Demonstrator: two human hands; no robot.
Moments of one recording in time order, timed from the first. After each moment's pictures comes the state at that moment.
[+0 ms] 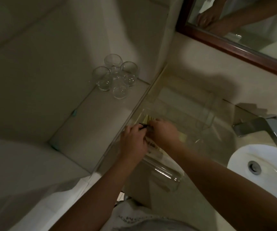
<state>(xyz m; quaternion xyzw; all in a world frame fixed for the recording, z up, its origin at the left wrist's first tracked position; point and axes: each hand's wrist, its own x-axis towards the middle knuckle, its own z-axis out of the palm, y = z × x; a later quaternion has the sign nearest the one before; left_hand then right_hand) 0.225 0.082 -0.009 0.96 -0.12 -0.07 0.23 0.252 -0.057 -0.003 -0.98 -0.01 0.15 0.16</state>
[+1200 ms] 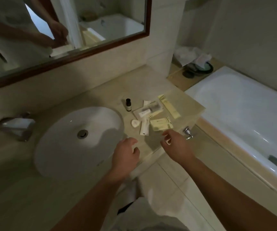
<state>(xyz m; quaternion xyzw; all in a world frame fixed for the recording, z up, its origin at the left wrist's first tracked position) -0.237 -0.319 0.044 0.75 -0.56 -0.24 0.27 -0.427 -0.396 0.049 -0.73 0.59 -0.16 0.29</state>
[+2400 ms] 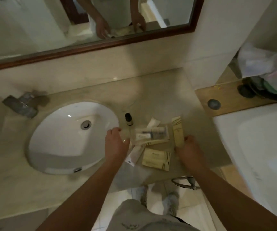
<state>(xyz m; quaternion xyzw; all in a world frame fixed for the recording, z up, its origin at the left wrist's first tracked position) -0.252 -0.507 0.004 0.92 -0.25 -0.13 0.26 -0.460 -0.657 -0.008 -0.73 0.59 0.00 0.34</state>
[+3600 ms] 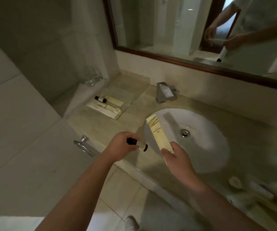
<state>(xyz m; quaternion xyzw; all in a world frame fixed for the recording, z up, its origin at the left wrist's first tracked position) -0.152 -0.147 0.106 0.92 -0.09 -0.13 0.37 -0.232 -0.353 0.093 -0.84 0.13 0.05 0.53</state>
